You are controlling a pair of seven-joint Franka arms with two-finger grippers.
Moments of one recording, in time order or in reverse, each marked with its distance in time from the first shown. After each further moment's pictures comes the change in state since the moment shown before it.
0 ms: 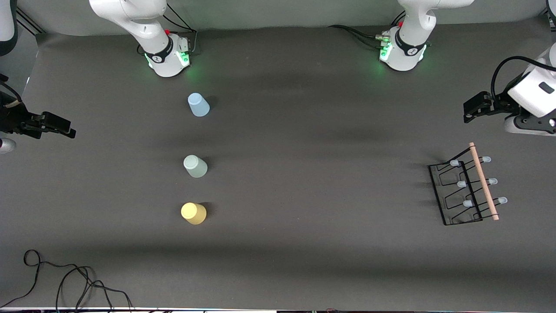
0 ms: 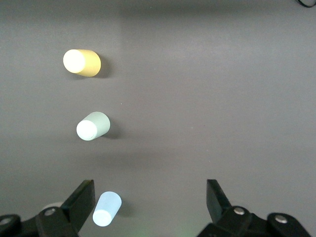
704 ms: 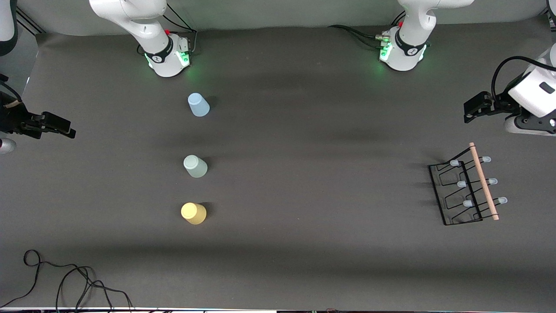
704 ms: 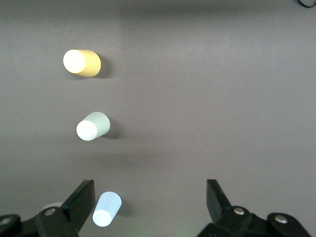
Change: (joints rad) left arm 0.000 -0.002 0.001 0.000 0.000 -0.001 0.000; right arm 0.000 0.000 0.000 0.000 0.000 0.001 0.000
